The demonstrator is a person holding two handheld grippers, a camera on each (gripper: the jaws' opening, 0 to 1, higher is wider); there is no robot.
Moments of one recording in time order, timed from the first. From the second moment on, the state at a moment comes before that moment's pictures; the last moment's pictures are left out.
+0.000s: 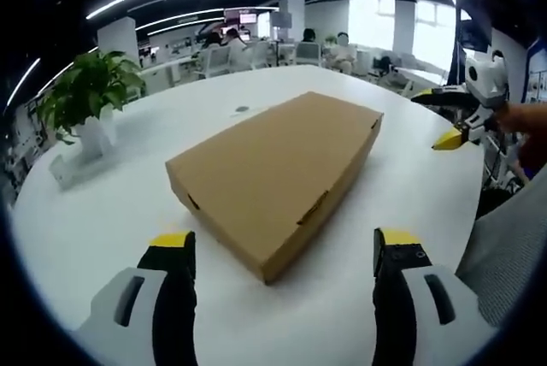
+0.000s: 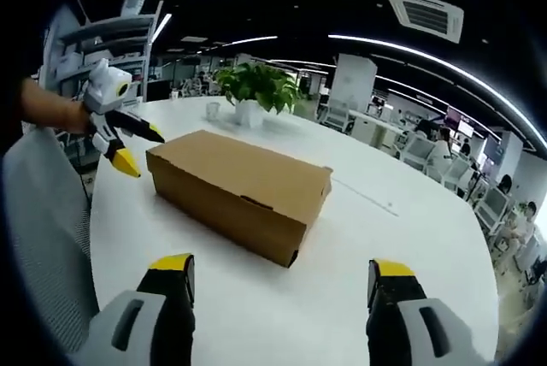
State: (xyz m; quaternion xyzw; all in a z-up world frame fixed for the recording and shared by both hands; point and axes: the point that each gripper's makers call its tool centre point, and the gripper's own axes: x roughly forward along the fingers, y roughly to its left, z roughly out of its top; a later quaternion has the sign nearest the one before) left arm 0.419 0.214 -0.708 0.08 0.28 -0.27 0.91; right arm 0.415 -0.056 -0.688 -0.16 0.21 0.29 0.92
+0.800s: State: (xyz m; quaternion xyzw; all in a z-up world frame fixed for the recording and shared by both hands) left arm 0.436 0.213 -0.714 0.07 0.30 -0.26 0.92; right arm 0.458 -0.031 -0.705 -0.13 0.24 0.33 0.90
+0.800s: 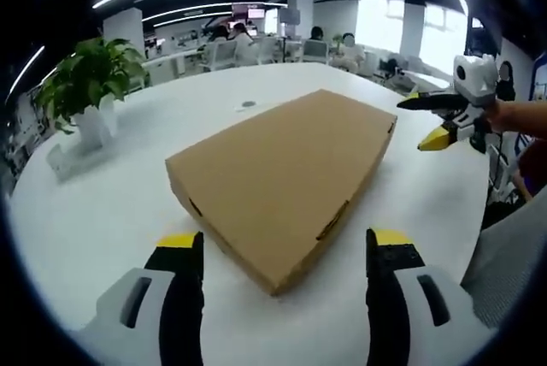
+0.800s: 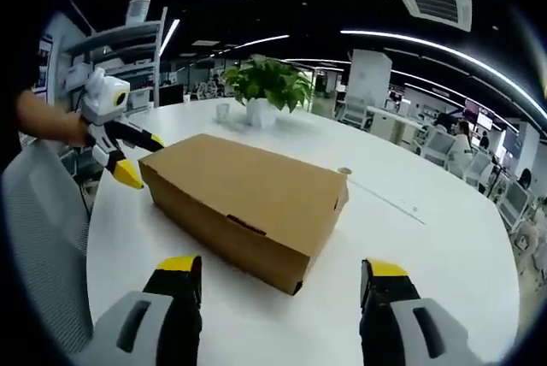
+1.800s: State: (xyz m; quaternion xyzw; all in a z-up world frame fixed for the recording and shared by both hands) left arm 0.451 0.212 -0.724 0.06 0.30 -0.24 0.92; right arm 0.484 -0.003 -0.718 -0.18 0.25 0.40 0.86
